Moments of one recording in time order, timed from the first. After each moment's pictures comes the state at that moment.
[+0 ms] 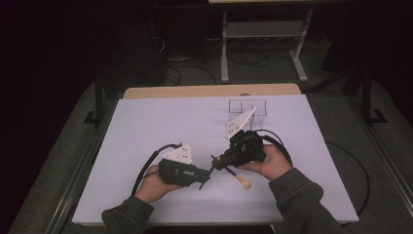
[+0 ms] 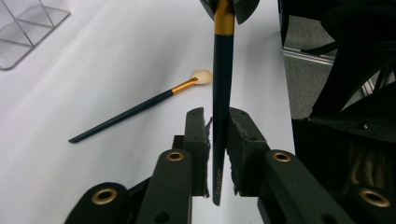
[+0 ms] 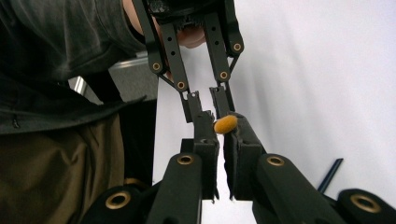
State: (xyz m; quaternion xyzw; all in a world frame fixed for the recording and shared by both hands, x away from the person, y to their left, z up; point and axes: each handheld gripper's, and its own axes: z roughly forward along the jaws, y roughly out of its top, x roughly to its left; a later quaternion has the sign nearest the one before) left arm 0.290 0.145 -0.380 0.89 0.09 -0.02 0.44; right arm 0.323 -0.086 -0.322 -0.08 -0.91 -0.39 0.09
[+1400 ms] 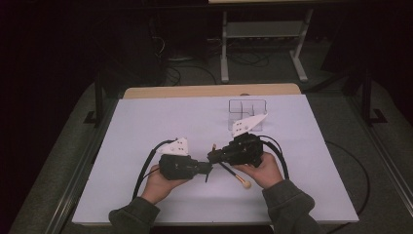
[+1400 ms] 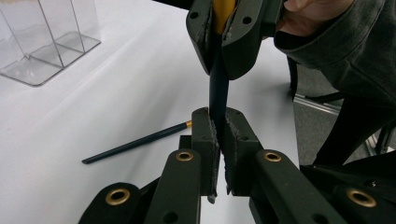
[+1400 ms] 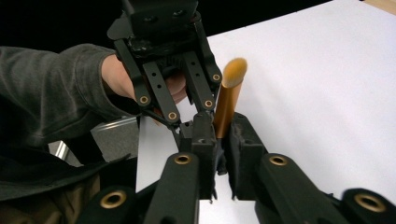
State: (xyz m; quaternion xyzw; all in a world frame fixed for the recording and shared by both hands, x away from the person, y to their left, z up) left arm 0.297 0.148 -0.381 0.85 0.15 -0.02 0.51; right arm 0.321 -0.093 -0.344 -0.14 -0.84 -0.51 0.06
